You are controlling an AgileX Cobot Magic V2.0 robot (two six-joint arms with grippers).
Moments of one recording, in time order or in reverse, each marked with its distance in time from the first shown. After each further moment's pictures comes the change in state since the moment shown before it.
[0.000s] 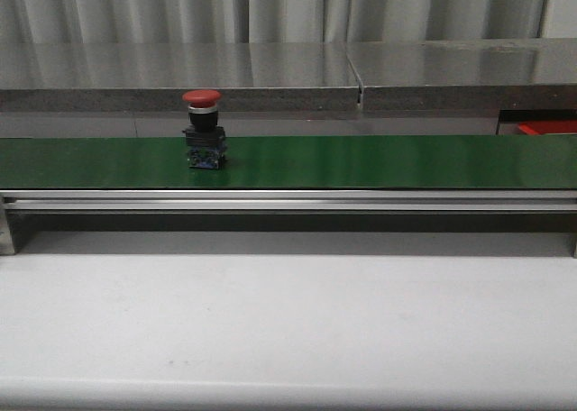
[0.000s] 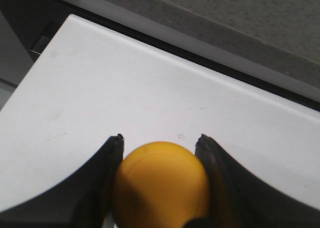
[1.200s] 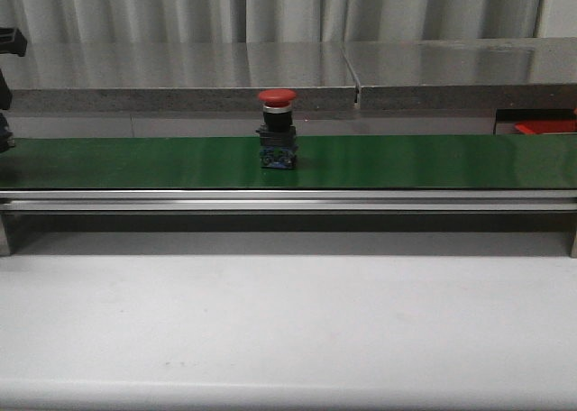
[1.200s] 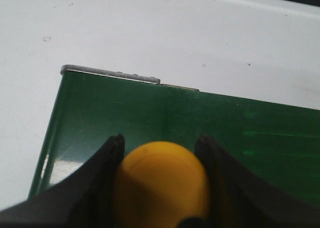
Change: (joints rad) left arm -0.283 -0.238 0.625 -0.009 -0.339 0.023; right arm 0.000 0.000 0.000 0.000 0.000 0.000
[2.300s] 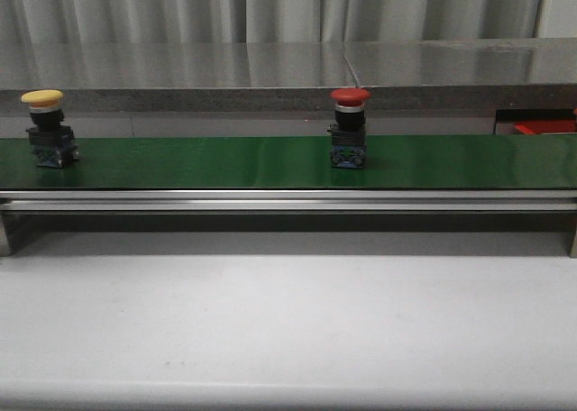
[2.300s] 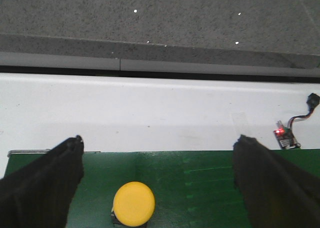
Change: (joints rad) left arm -0.145 -0.278 -0.056 -0.027 0.072 0.002; right arm 0.000 0.000 0.000 0.000 0.000 0.000
